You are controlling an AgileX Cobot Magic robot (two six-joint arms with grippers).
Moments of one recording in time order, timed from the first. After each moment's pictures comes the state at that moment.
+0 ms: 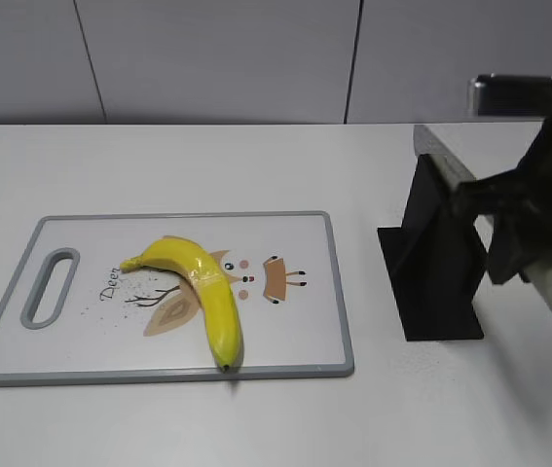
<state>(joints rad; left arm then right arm) -0.09 0.00 -0.49 -0.06 1.08 0.21 0.40 1.47 -1.05 0.14 1.07 0.28</state>
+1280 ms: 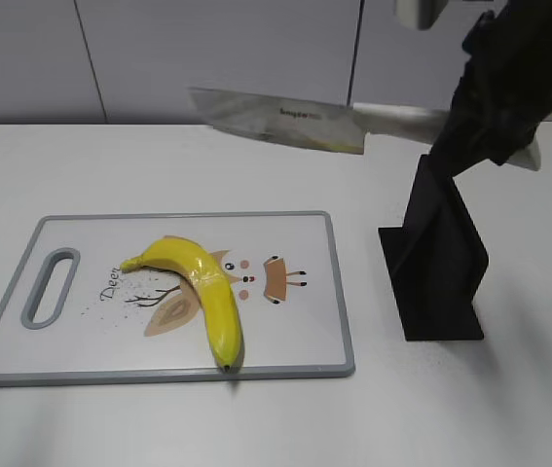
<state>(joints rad) -0.09 0.67 -0.87 -0.14 0.69 0.44 0.40 1.55 -1.34 0.27 1.09 -0.75</state>
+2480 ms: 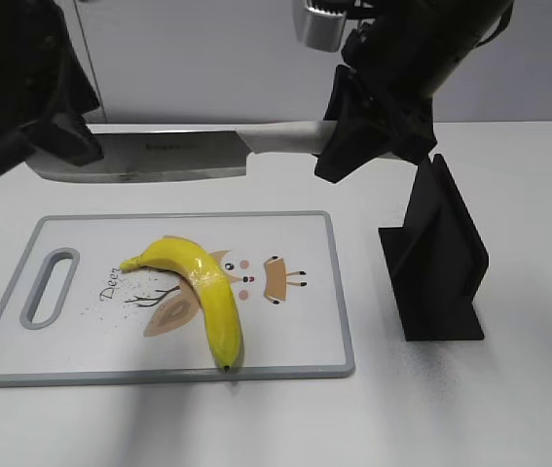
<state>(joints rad) -0.50 1.48 -1.35 -0.13 1.10 1.04 0.45 1.80 -1.55 0.53 1.15 -1.26</state>
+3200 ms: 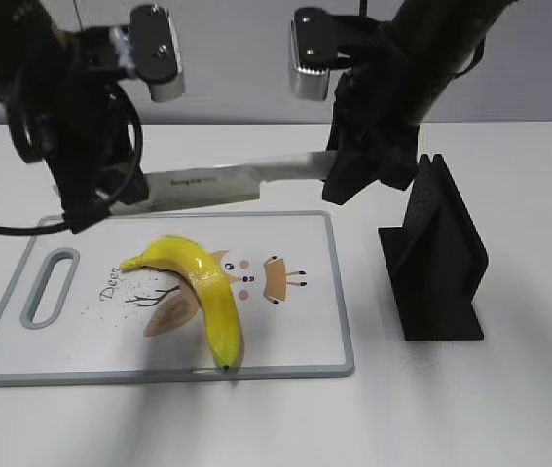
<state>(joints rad) -0.50 1.65 -1.28 -0.16 0.94 1.05 0.45 1.90 -1.55 0.44 1.09 -1.24</state>
